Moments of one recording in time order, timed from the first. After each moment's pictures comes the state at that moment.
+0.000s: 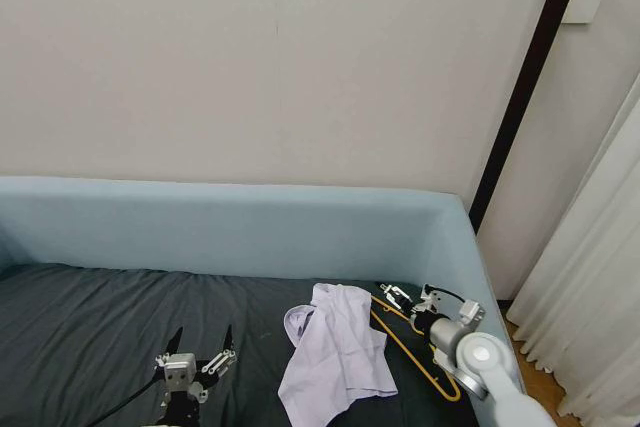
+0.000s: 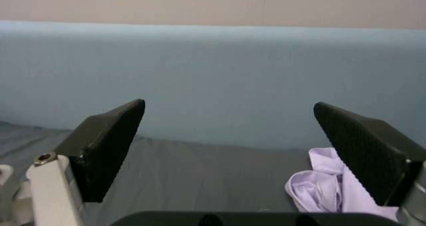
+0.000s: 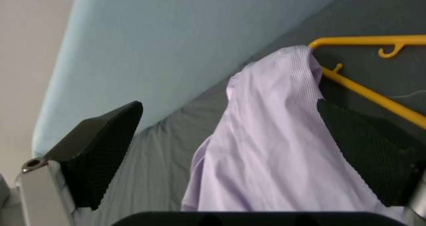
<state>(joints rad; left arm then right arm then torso) 1.63 -1.47 -0.58 -2.04 -0.10 -0.10 -0.08 -0.86 1.24 0.30 1.42 1.30 -0.48 0.15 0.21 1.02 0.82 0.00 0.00</state>
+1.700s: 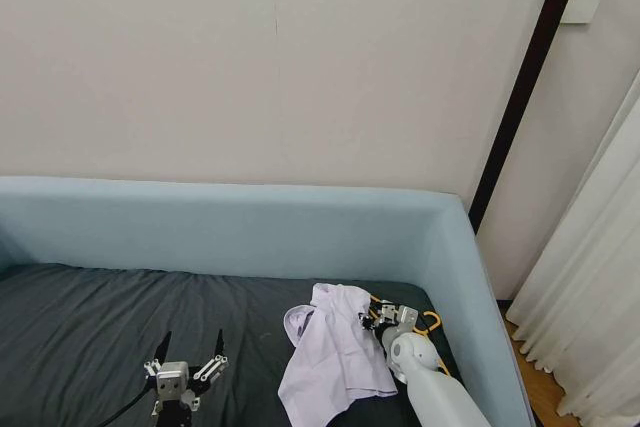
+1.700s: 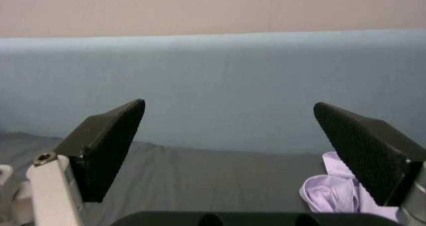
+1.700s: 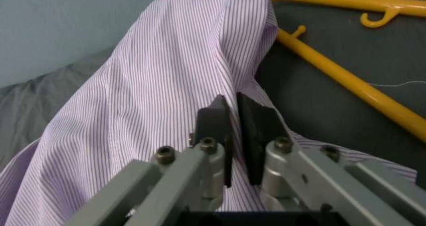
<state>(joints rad) 1.65 -1.51 -0.59 -2.03 -0.03 -0.17 -0.09 -0.70 1.47 0.26 0.96 0.70 -0.35 0.04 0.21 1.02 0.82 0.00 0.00</state>
